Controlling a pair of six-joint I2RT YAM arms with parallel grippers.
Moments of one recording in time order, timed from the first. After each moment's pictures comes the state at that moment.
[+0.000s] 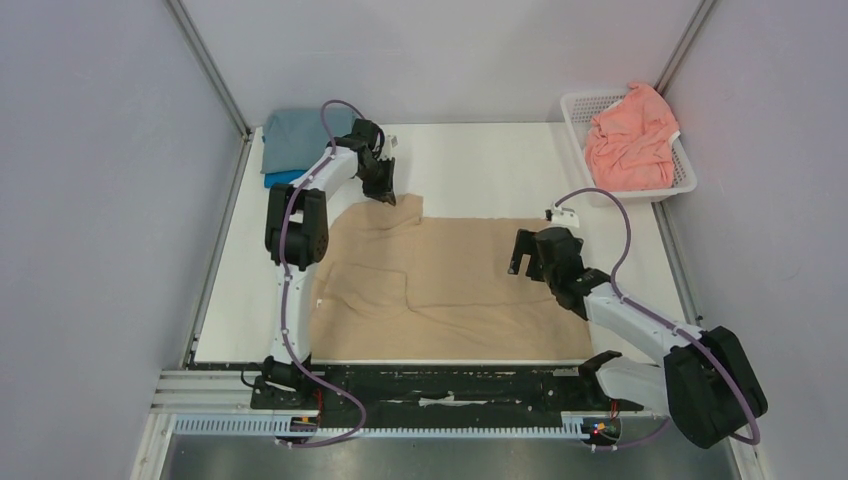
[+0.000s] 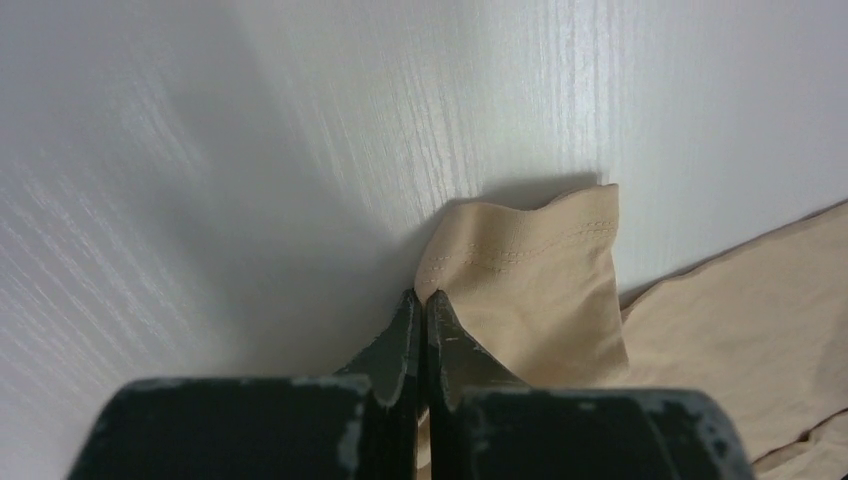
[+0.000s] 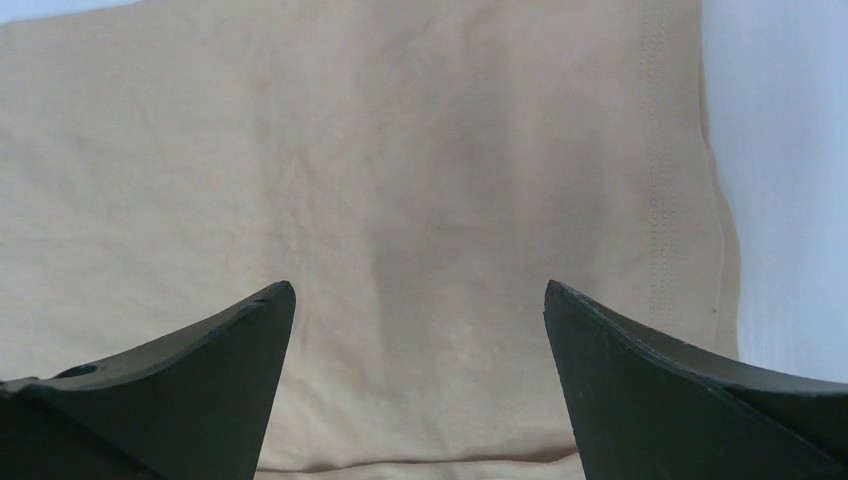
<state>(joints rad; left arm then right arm) -0.24 2.36 1.95 -0.76 0.31 -0.13 0.44 1.13 0.48 -0.07 0.30 0.47</state>
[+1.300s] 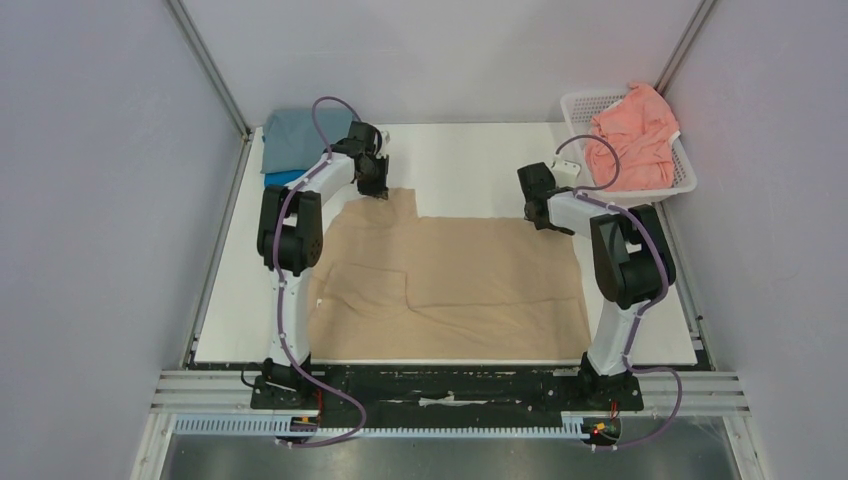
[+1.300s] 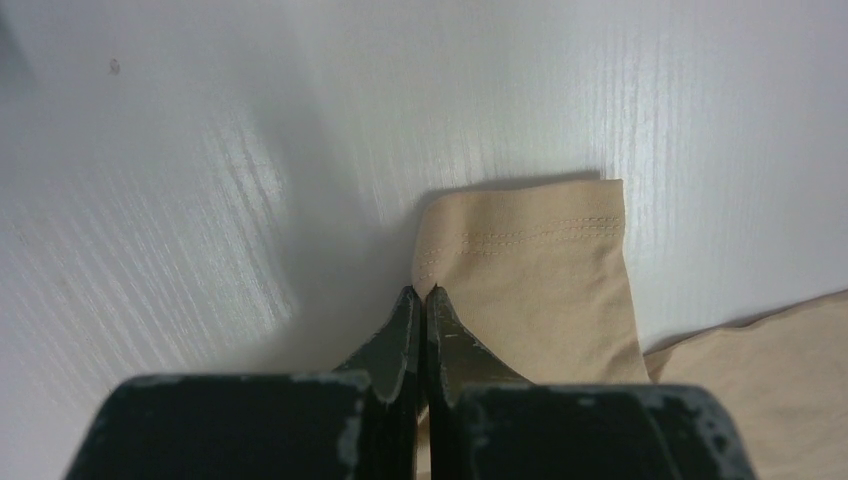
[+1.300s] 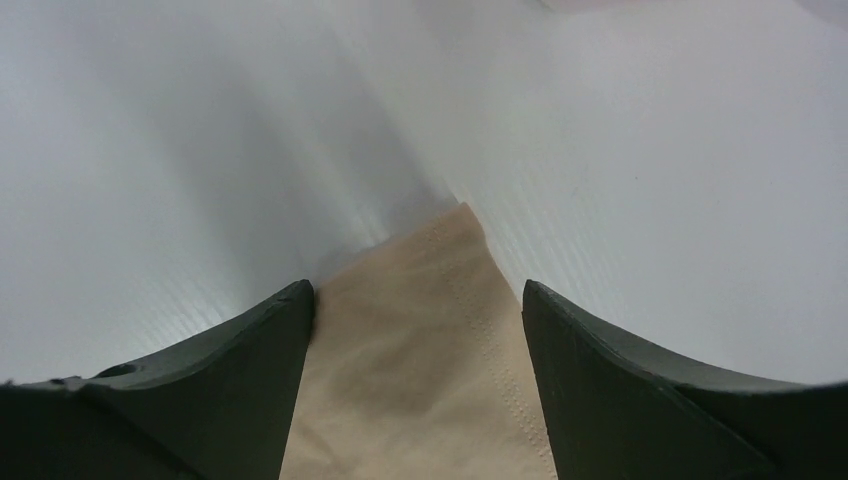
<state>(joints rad) -0.24 2.26 1.80 -0.56 0.16 -0.15 0.25 1.92 1.18 -0.34 0.70 0.54</state>
